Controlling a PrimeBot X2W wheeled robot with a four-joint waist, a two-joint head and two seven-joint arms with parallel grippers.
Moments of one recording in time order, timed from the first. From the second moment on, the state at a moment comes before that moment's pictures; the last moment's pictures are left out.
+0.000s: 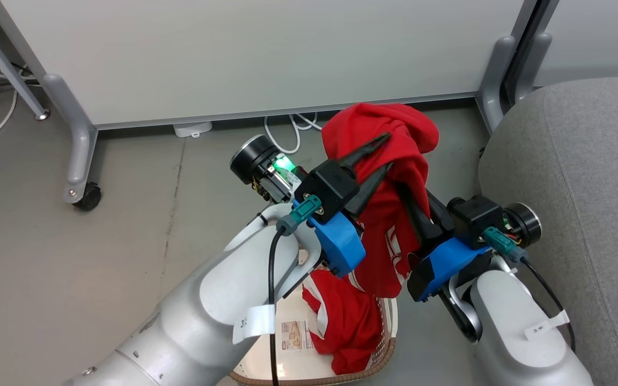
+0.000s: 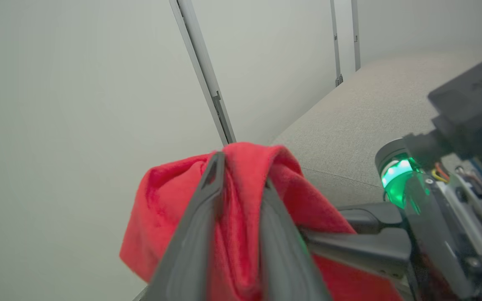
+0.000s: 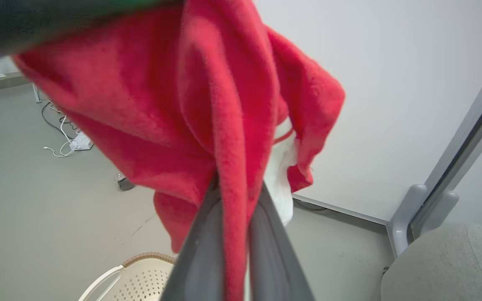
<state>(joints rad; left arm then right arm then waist) -0.84 0.06 -0.94 0.63 -0.41 -0.11 -0.26 -0.51 -0.05 0.28 0.57 0.05 0.13 -0.26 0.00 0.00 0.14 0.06</state>
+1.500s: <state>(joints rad) -0.68 0.13 -0.89 0.43 -0.31 -0.11 -0.26 -0.34 -0.05 -0.17 0.24 0.09 0.13 -0.26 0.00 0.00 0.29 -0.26</state>
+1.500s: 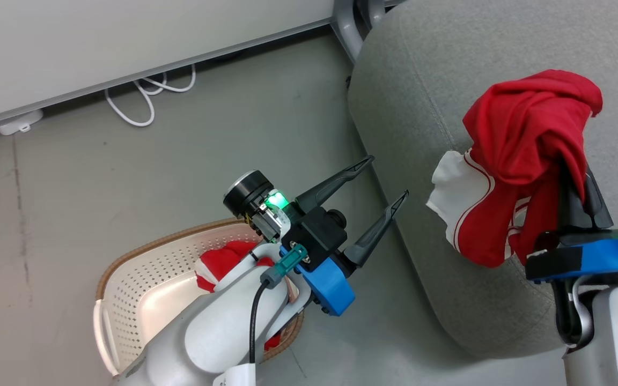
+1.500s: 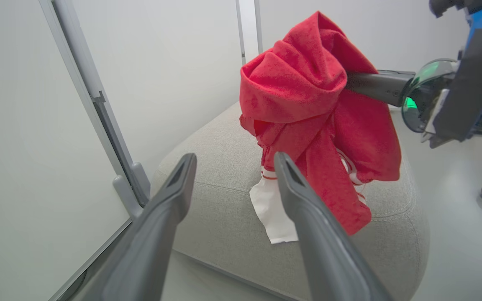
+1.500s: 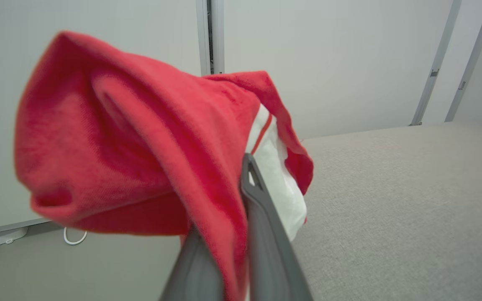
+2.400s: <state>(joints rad) -0.72 0.17 -0.91 0.45 -0.30 -0.12 -0.26 -0.37 -0.05 -0.21 0.13 0.09 0.13 -0.26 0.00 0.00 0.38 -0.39</state>
